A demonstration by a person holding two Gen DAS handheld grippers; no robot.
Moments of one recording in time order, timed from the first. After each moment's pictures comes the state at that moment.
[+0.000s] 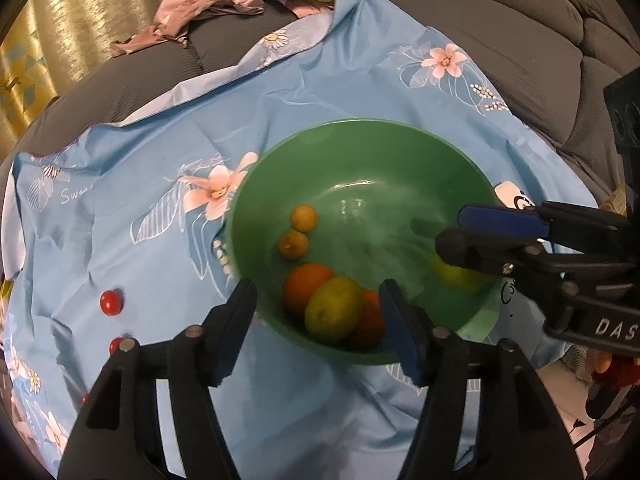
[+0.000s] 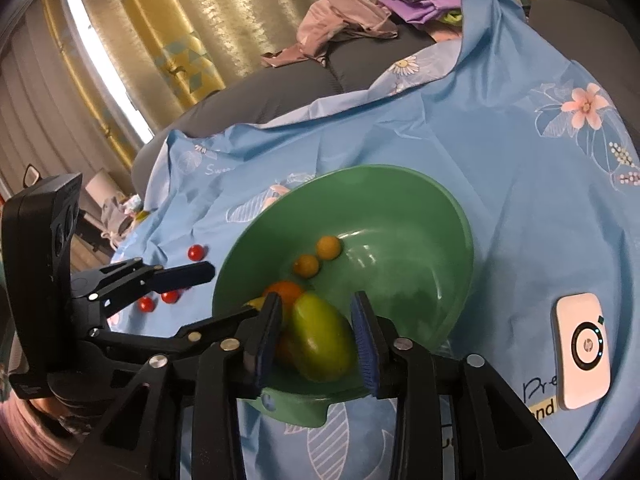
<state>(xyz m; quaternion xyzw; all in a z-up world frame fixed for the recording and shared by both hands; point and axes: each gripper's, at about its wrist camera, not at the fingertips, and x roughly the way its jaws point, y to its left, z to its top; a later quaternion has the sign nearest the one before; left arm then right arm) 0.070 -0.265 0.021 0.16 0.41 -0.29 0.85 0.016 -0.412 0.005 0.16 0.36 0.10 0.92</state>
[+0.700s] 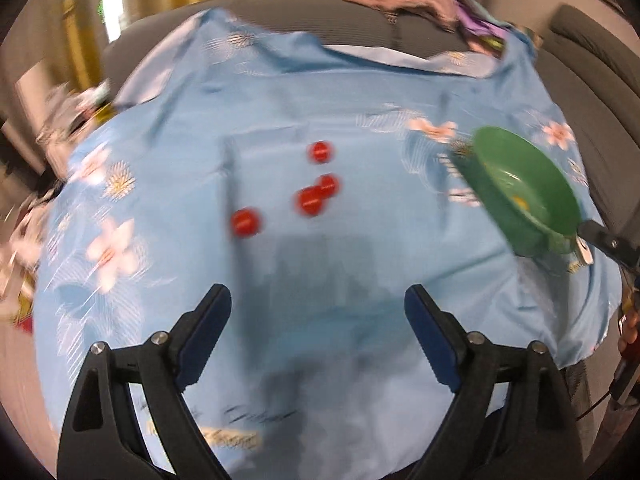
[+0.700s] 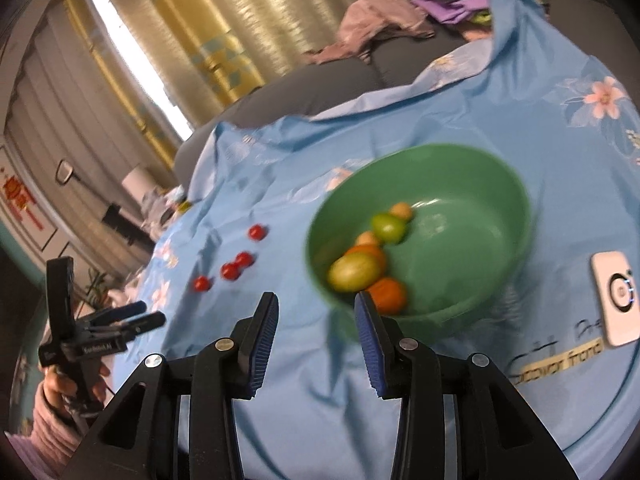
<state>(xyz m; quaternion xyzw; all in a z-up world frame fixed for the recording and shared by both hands) 0.005 -0.033 0.019 0.00 0.45 -0.10 0.89 -0.023 -0.362 0.009 0.18 0.35 0.16 0.91</state>
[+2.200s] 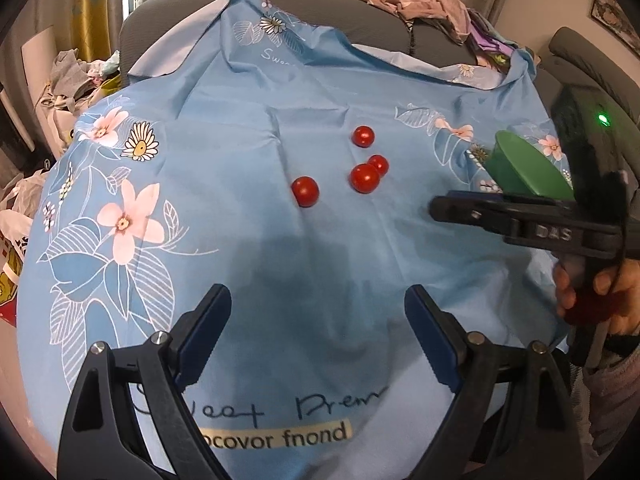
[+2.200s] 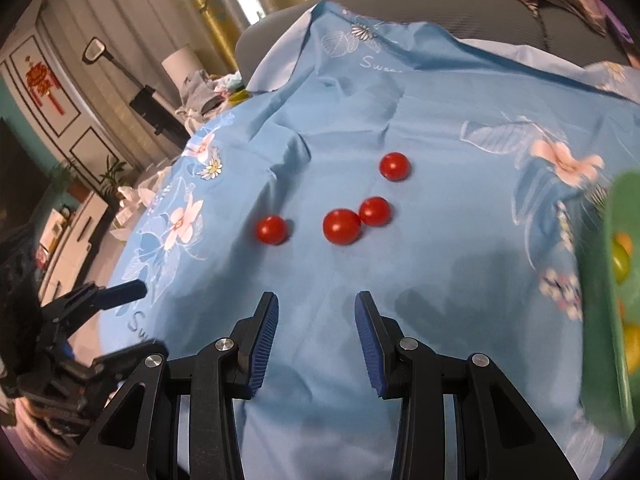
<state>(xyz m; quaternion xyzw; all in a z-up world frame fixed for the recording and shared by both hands) 0.005 0.033 -0.012 -0.03 0.44 -0.14 0.89 0.072 -0.169 -0.030 0.04 0.45 0.26 0.85</state>
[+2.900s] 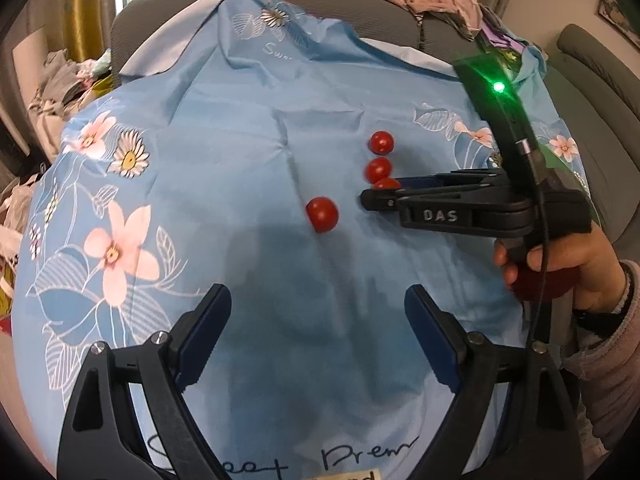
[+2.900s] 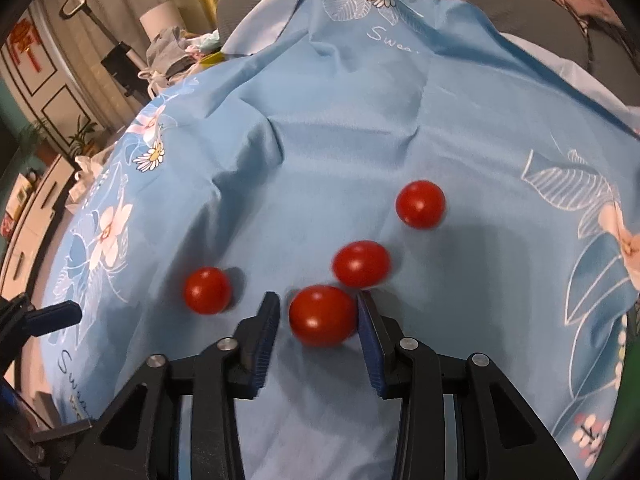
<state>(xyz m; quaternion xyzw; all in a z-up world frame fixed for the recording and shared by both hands) 0.041 0.035 -0.021 -0.03 0.45 -0.14 0.88 0.150 -0.122 -0.063 -0.05 0.48 0.24 0.84</state>
